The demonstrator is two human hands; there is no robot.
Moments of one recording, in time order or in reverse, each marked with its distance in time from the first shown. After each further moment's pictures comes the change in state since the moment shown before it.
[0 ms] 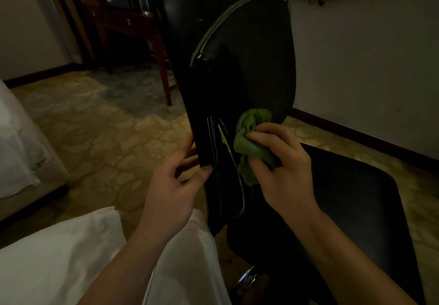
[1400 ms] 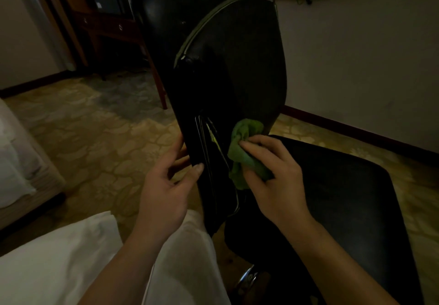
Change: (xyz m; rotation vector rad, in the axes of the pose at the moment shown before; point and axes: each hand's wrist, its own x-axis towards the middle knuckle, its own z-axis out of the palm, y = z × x) left_hand -0.001 -0.004 0.003 -0.007 0.017 -0.013; right_hand -0.027 0.009 -0.003 -0.001 -0.045 0.062
